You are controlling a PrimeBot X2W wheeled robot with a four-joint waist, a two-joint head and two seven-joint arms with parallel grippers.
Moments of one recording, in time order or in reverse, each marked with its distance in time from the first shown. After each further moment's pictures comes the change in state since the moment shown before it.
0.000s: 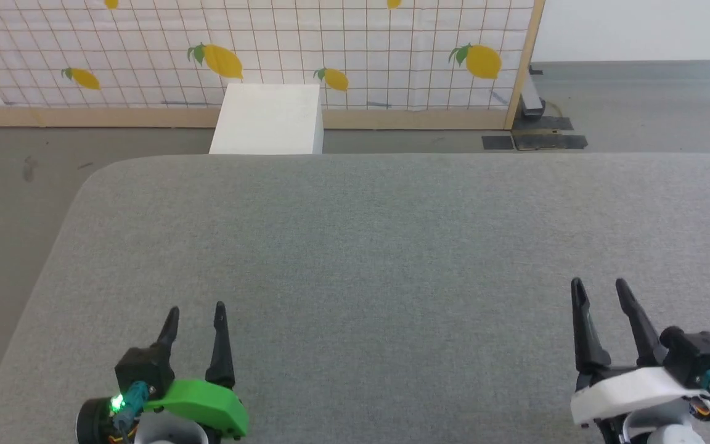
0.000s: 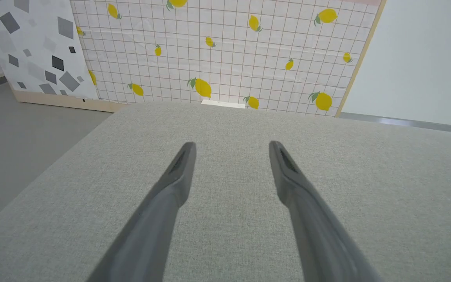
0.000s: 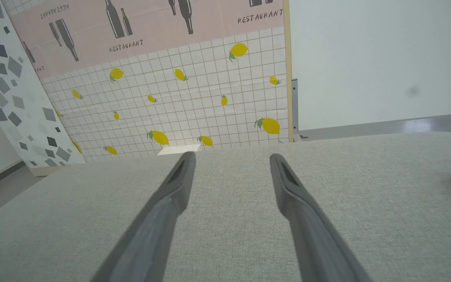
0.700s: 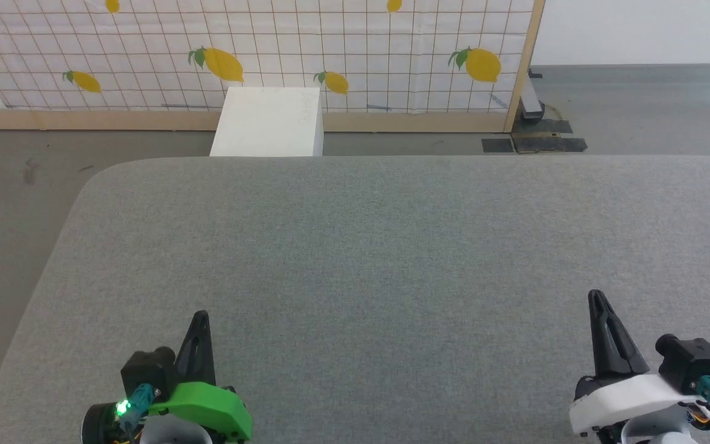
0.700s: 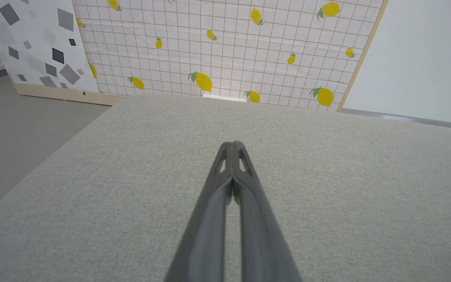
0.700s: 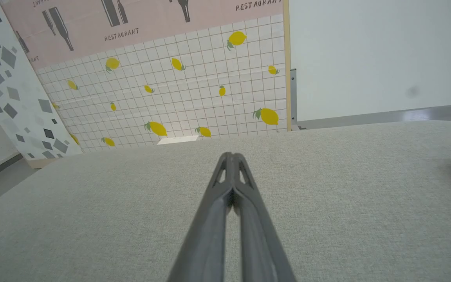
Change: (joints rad) left arm -0.001 -0.008 -0.006 0.035 -0.006 0.007 -0.005; right arm 0.019 0.000 0.000 0.019 -0.004 0.000 0.011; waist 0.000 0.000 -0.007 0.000
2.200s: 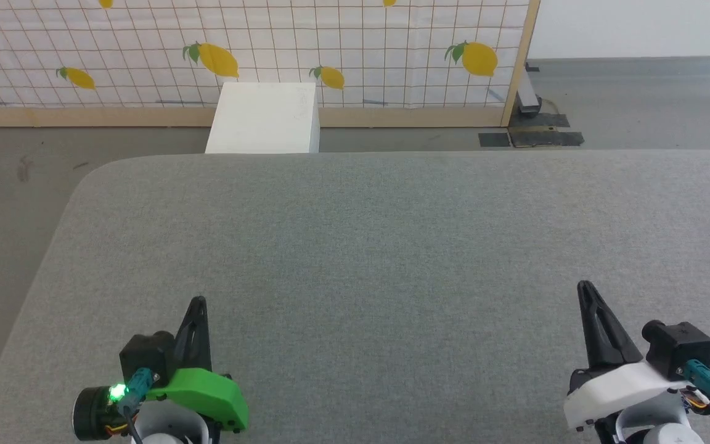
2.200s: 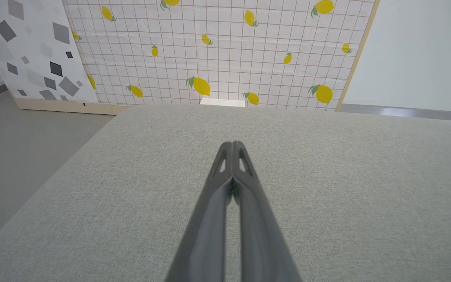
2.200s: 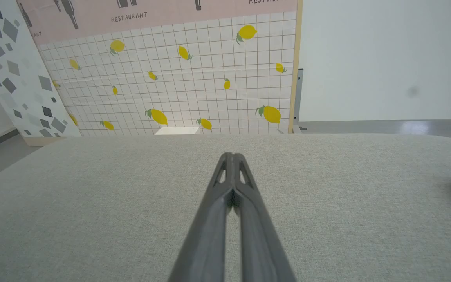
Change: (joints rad) left arm 0.000 -0.010 0.032 -0.088 0.077 -0.018 0.087; right arm 0.000 0.000 0.018 -0.078 -0.076 0.000 0.092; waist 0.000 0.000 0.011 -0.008
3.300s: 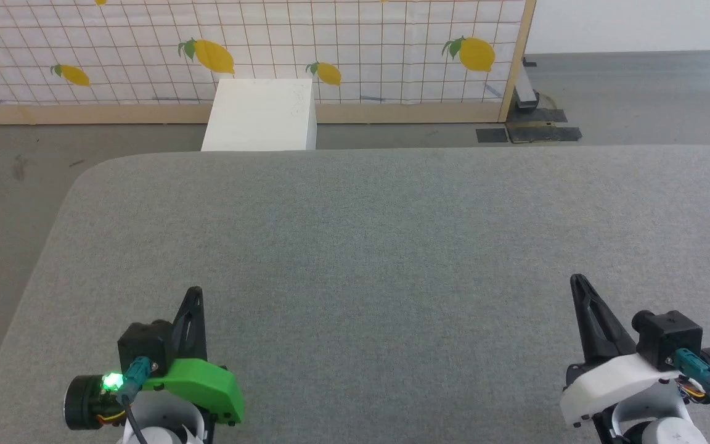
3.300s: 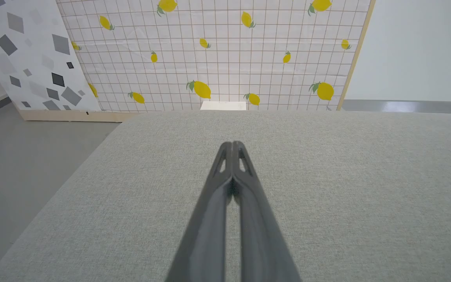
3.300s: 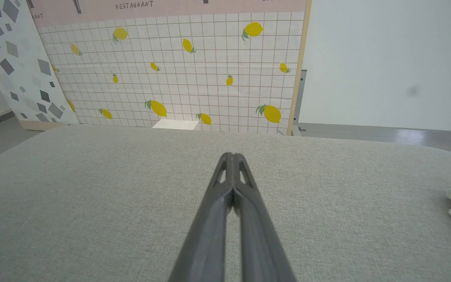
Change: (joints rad) left arm 0.001 -0.006 0.024 -0.067 0.062 -0.015 0.067; right arm 0.000 0.000 0.015 -0.063 -0.057 0.000 0.072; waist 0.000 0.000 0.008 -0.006
